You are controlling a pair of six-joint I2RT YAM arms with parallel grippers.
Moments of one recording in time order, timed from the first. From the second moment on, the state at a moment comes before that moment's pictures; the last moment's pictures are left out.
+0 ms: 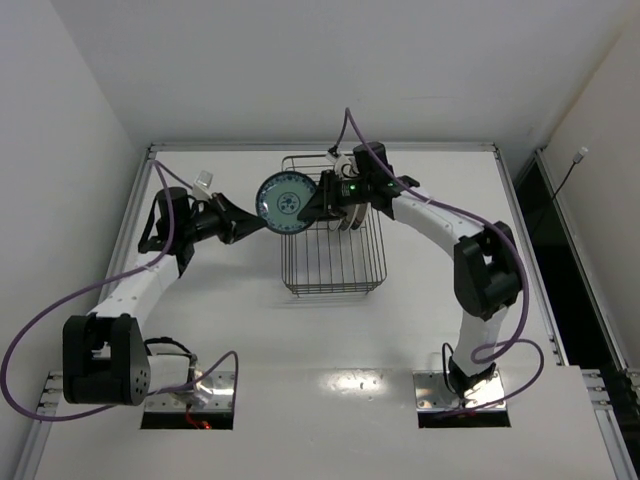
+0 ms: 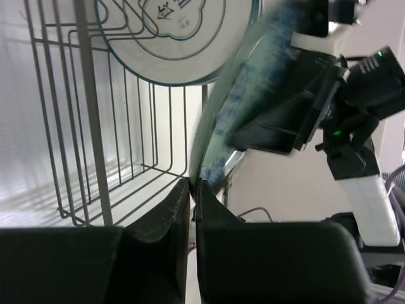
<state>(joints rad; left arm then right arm) 0.00 1.25 0.76 0.08 0.81 -1.03 0.47 1.86 1.43 -0.15 -0.81 0.71</state>
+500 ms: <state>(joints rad) 0.00 1.27 1.13 -0.54 0.26 -0.70 0.55 1.87 1.84 -0.72 0.02 0.58</state>
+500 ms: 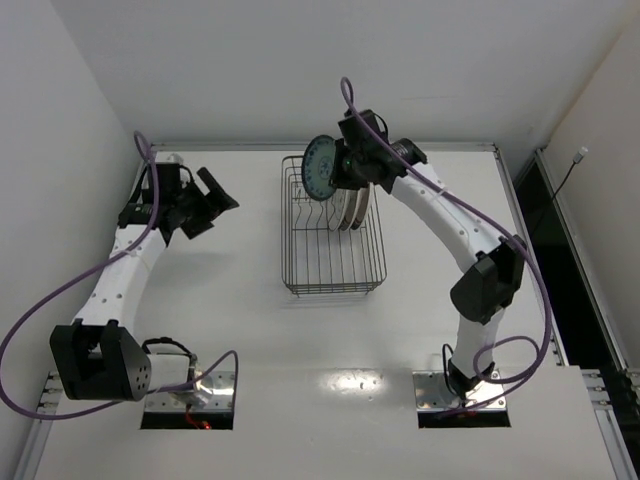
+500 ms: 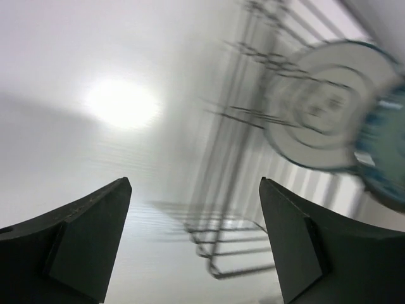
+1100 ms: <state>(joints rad) 0.01 1.22 1.15 -0.78 -0.26 -0.56 0.65 2.16 2.16 -1.08 0.52 0.52</state>
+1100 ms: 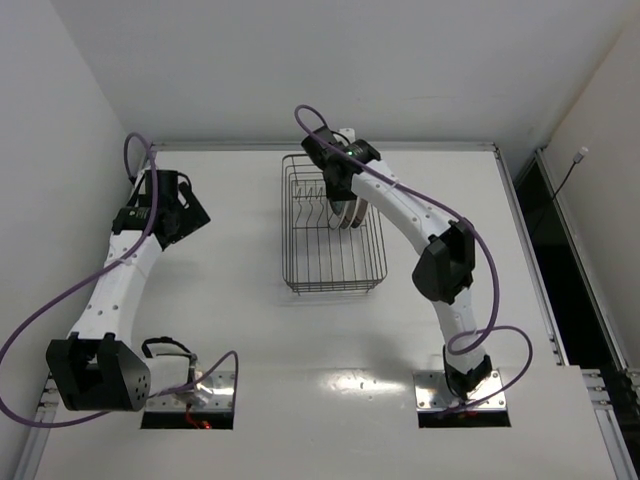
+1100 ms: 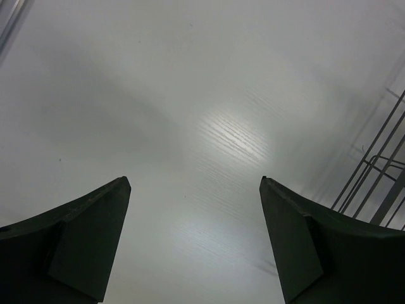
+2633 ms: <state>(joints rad) 0.01 1.22 1.14 -0.81 -0.28 -0.51 0.63 2.38 2.37 -0.98 0.60 0.49</state>
